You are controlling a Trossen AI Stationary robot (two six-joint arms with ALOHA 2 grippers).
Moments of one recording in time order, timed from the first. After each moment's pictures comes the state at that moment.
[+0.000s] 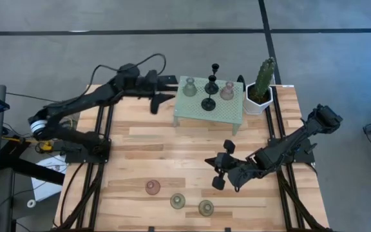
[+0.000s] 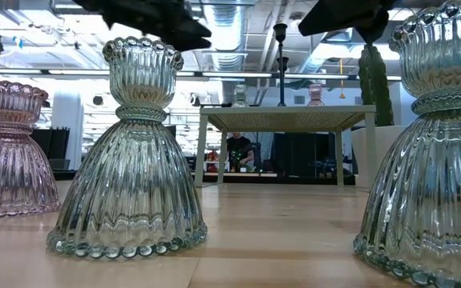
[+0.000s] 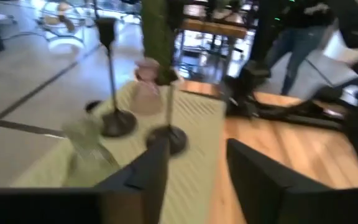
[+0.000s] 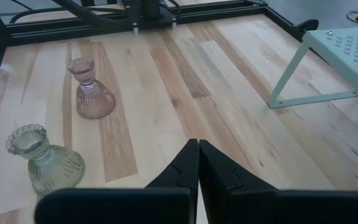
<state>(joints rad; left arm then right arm) 0.53 1.06 1.00 -0.03 0.44 0.08 0.57 1.46 0.98 -0.24 0.76 0.52</state>
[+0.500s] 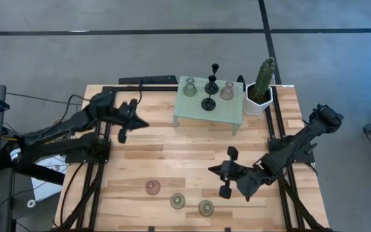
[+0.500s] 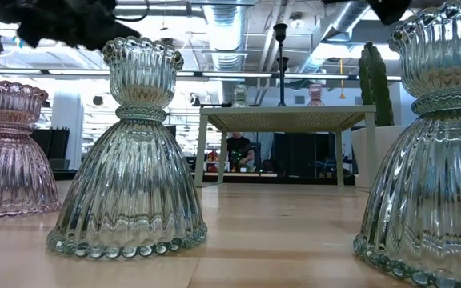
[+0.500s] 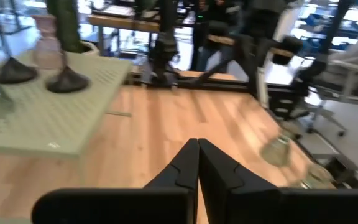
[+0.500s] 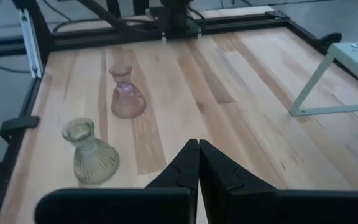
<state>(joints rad) 0.53 0.50 0.47 -0.03 0.70 0.07 0.68 1.44 0.98 -0.22 0.80 0.53</state>
